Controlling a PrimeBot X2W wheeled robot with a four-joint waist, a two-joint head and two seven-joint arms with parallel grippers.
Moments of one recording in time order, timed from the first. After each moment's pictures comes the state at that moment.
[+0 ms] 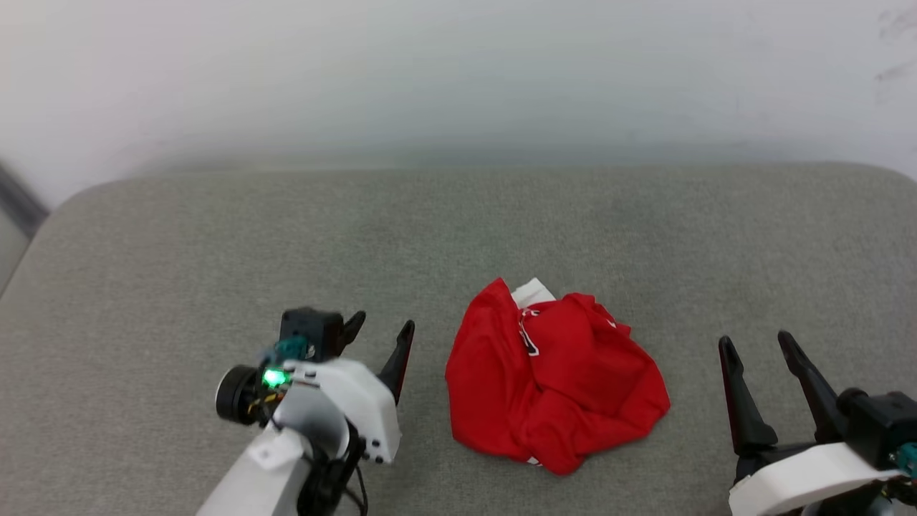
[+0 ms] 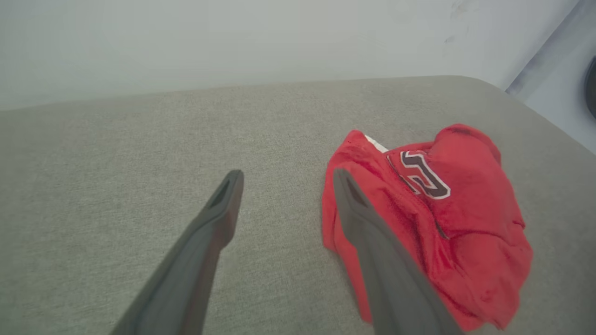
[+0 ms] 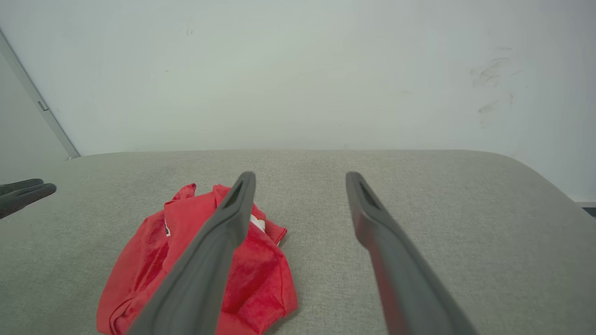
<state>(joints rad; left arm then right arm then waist) -0.29 0.23 -0.44 0.27 -0.46 0.03 0.06 0.11 -0.05 -0.04 -0.18 0.16 0.13 0.02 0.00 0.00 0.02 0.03</state>
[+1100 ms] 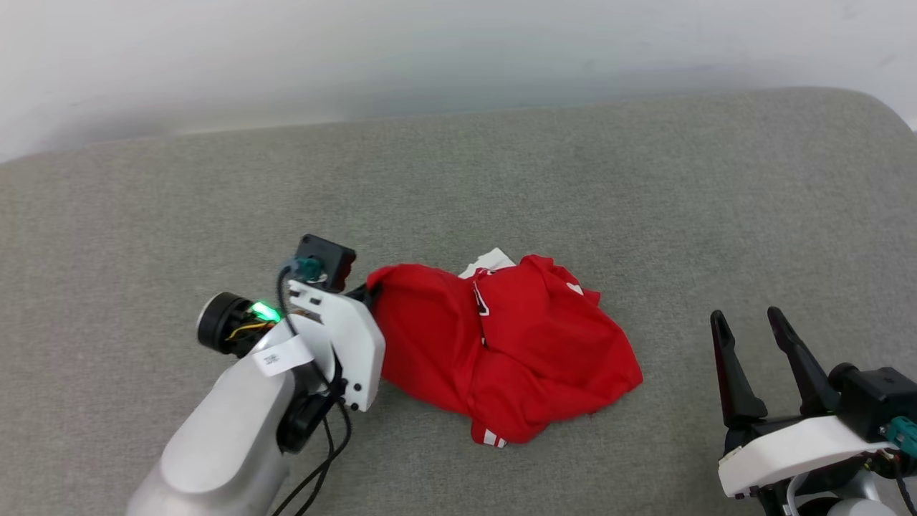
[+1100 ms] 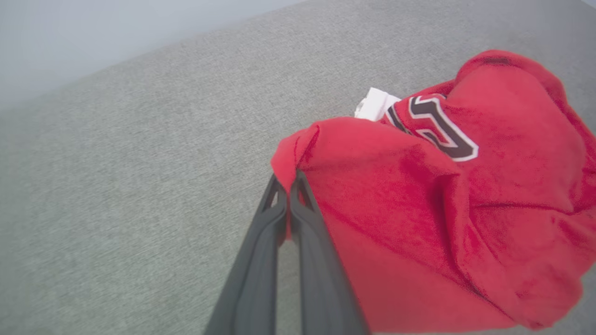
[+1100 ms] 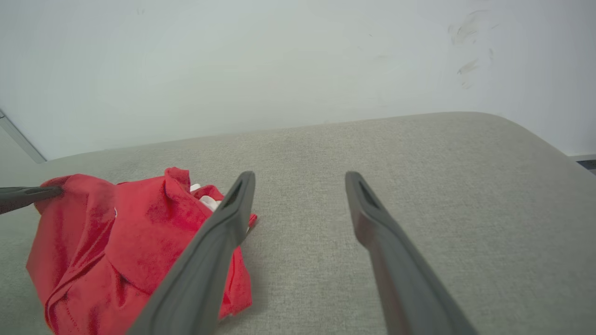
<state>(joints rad) -0.55 0.31 -0.55 0.41 -0.48 -0.01 0.30 0.00 -0.05 -0.02 -0.06 0.20 0.13 -0.05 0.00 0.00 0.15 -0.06</state>
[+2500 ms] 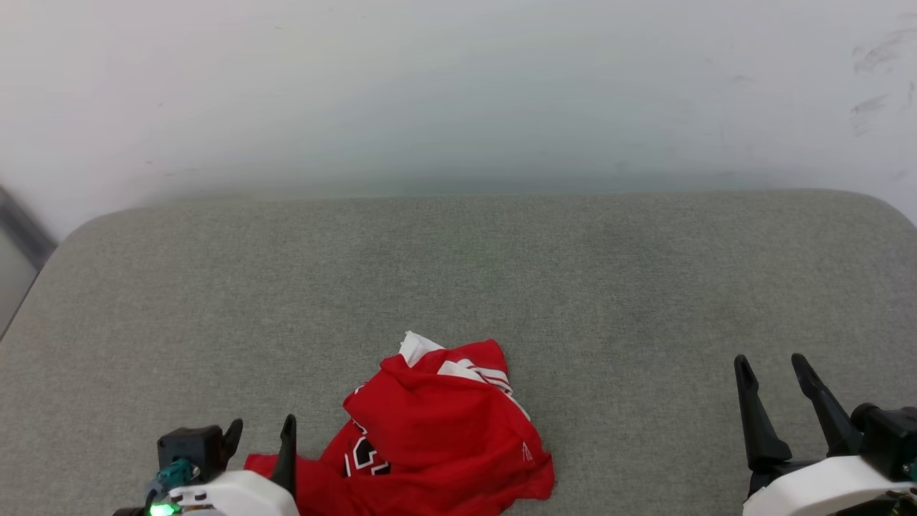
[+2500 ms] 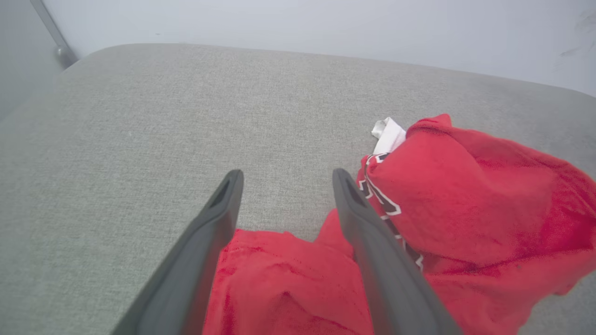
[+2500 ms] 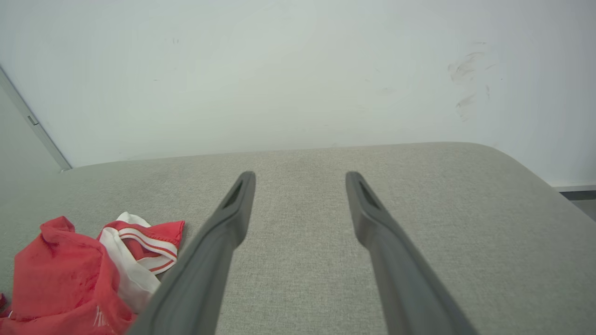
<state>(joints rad) 0.05 0.40 -0.34 0.05 -0.56 0.28 0.02 0.12 -0.05 -0.07 -0.14 0.19 0.13 0.03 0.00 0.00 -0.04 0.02</state>
